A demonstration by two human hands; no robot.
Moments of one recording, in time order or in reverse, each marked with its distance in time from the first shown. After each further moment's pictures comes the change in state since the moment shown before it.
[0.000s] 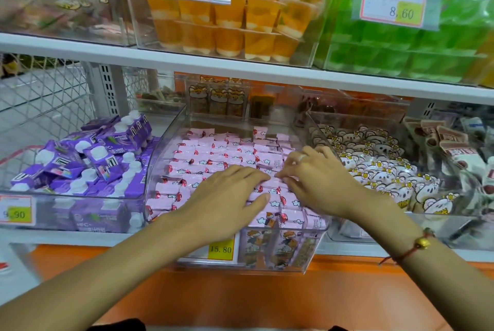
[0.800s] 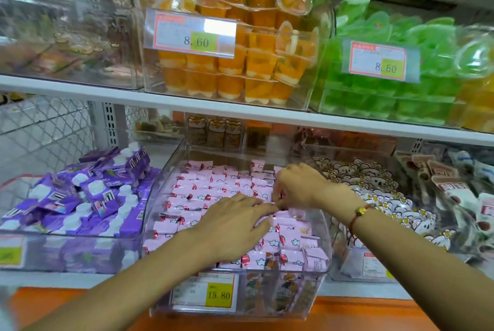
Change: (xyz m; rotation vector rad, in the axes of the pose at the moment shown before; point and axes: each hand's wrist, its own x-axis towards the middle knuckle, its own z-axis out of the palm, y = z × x) left_hand 0.033 -0.011 0.005 0.070 -0.111 0.037; right_hand 0.067 0.014 -0.007 -0.048 -0.214 0.017
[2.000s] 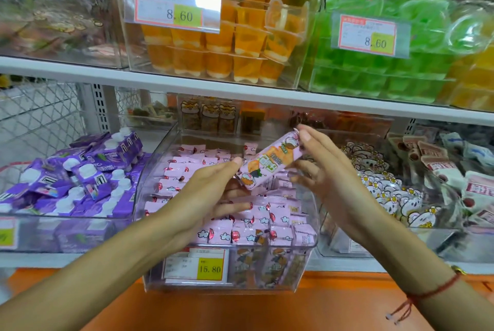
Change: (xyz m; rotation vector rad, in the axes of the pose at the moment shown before) left_hand -0.029 0.021 -0.032 -1.619 0.229 -0.449; right_hand -0.088 -0.031 -0.027 1.789 0.475 0.304
